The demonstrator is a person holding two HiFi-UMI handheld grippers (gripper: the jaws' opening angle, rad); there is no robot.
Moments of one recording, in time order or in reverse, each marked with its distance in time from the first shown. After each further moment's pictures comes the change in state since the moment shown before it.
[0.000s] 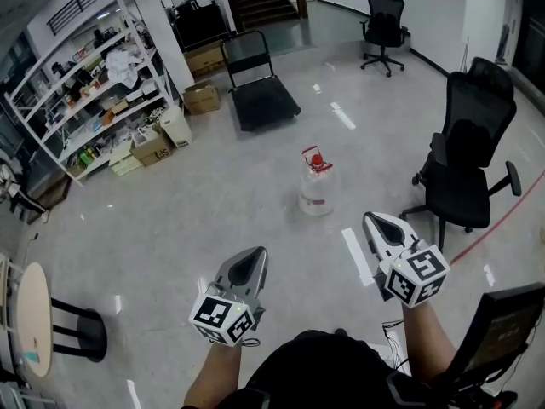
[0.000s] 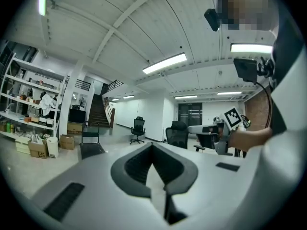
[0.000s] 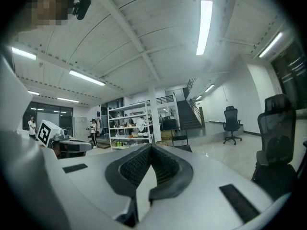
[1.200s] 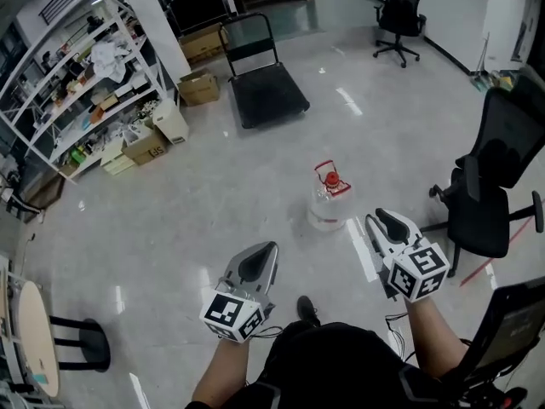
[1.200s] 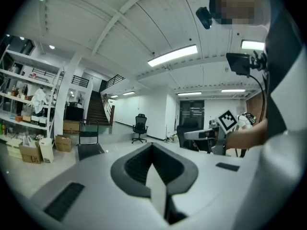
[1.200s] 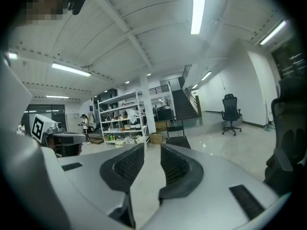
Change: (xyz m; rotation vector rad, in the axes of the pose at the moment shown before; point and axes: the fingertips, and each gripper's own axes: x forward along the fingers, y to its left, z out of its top) left arm 0.209 0.176 -0.002 0.010 0.030 -0.016; right arm 0.252 -0.136 -0.030 0.051 0.112 -0.029
